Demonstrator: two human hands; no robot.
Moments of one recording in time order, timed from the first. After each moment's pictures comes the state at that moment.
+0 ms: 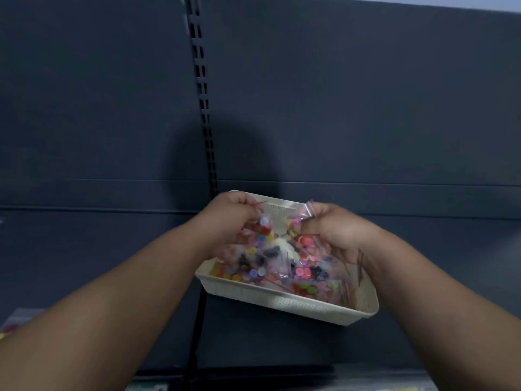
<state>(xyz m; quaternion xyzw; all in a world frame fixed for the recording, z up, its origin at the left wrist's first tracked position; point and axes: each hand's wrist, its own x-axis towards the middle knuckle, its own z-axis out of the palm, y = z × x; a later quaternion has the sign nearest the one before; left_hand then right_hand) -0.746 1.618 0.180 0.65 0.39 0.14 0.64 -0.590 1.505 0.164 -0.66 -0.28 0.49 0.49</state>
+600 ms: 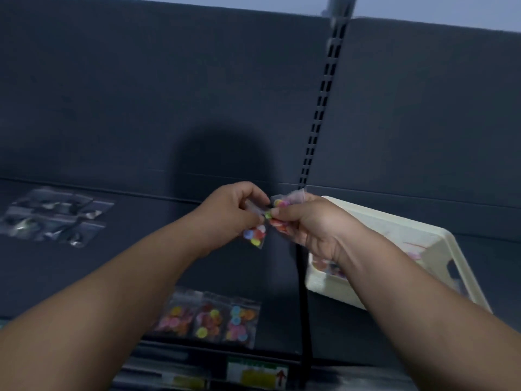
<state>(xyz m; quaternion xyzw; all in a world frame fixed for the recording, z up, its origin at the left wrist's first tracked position) -0.919 1.697 0.202 0.75 0.33 0.19 0.53 -0.776 1.620 0.197 -0.56 -0.22 0.54 0.59</state>
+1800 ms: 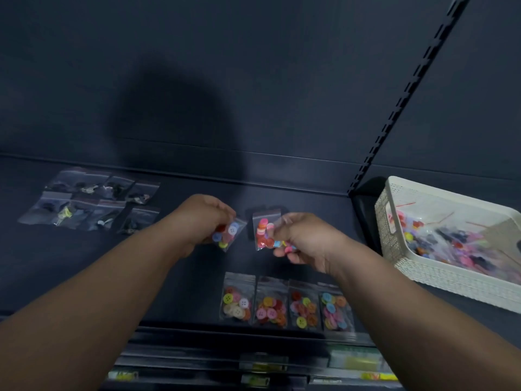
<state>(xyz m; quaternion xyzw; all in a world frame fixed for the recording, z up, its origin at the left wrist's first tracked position) -1.047 1.811 0.138 0.63 0.49 0.13 0.59 -0.898 1.701 0.132 -0.76 -0.24 0.48 0.36</state>
